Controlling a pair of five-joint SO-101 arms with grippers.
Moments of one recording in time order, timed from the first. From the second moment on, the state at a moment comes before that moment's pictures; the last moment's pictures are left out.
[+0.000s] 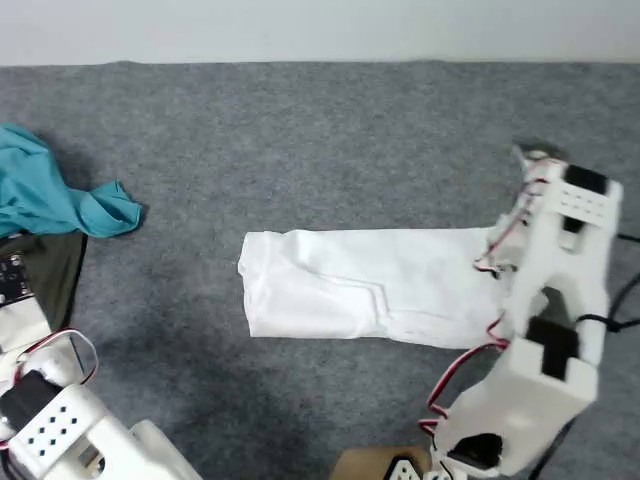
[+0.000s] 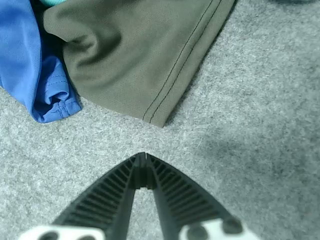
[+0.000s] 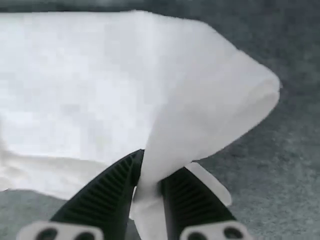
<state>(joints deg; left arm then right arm) -52.7 -60.5 65.7 65.1 -16.9 15.6 14.9 -3.3 85.2 20.1</state>
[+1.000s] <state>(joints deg) -52.7 -60.5 69.2 65.1 -16.9 -28.0 14.9 -8.7 86.5 14.3</state>
